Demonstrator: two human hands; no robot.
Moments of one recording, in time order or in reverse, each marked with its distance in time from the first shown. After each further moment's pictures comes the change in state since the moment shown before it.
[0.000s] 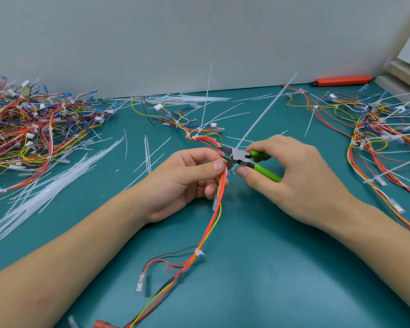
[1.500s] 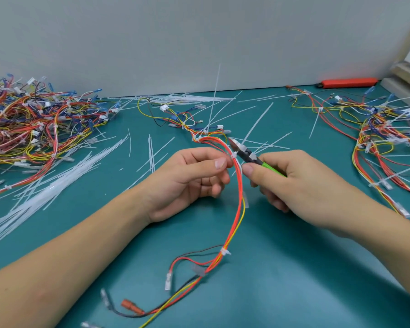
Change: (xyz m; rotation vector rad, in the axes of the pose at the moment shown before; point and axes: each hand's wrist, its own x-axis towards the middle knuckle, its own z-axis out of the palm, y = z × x) left_hand -0.001 0.000 -0.004 -0.063 0.011 0.013; right_hand 0.002 -0.010 -0.008 0.315 -0.340 0.306
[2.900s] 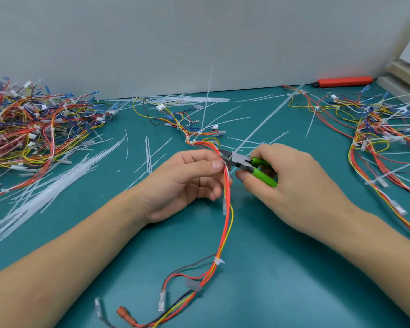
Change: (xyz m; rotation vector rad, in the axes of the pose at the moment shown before) left_hand 0.001 0.001 0.001 0.084 -0.008 -0.026; right_hand -0.002 0.005 0.013 -0.389 0.298 -0.182
